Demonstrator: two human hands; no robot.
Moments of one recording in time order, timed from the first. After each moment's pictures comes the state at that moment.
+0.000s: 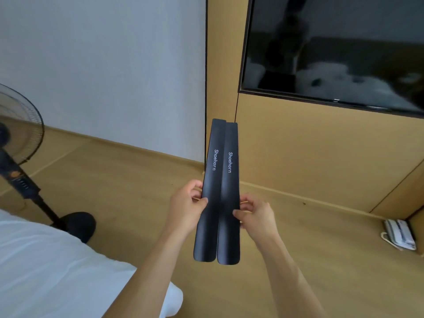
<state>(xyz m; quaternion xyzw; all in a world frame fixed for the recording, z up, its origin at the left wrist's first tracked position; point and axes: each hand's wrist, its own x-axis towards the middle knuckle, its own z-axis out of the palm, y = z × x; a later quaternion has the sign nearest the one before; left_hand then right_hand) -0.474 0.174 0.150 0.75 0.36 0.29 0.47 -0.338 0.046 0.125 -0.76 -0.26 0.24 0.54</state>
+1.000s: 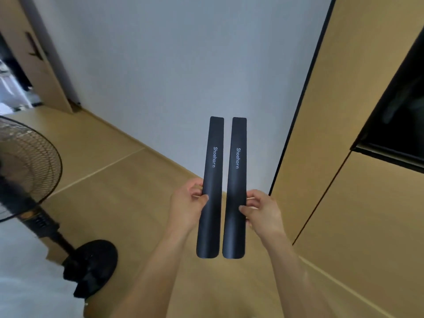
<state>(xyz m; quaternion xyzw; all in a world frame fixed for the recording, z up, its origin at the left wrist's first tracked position) -0.290 0.690 0.142 0.65 0.46 0.41 0.45 -0.116 0.607 0.136 -0.71 -0.39 0.31 0.49</state>
